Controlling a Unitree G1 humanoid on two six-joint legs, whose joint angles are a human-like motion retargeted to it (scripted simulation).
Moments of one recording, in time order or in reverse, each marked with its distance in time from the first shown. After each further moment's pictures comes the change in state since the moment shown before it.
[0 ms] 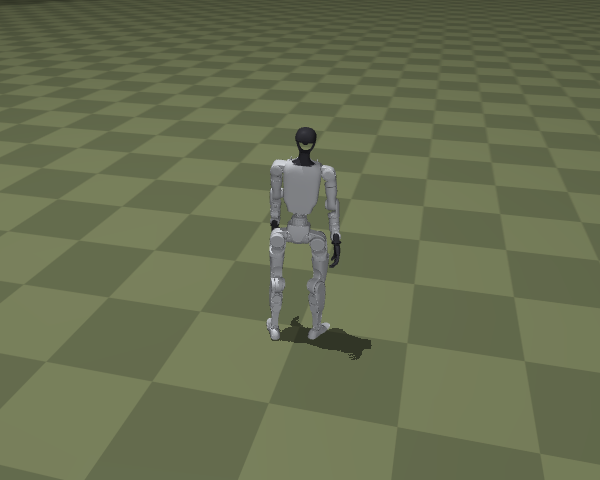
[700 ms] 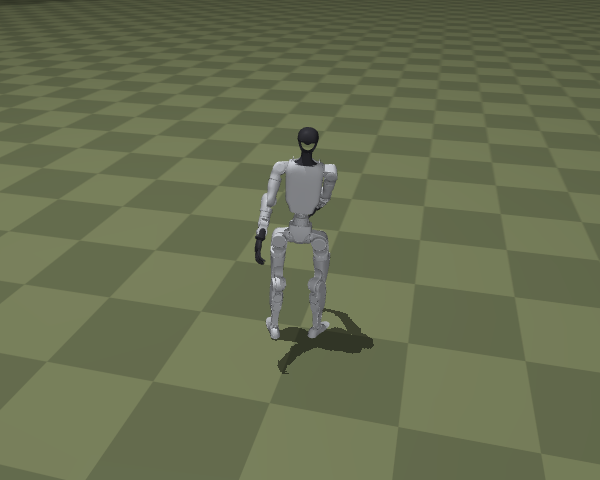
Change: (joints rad) left arm 0.703 0.194 0.204 0.058 0.080 0.258 -0.032; right arm -0.585 0.253 0.284 -0.473 -0.105 -0.457 0.487; waist 0.027 -0.002 0.043; left_leg 0.024 0.017 0.016 0.000 0.004 -0.018; right_leg 0.011 0.009 0.006 0.013 0.001 -0.003
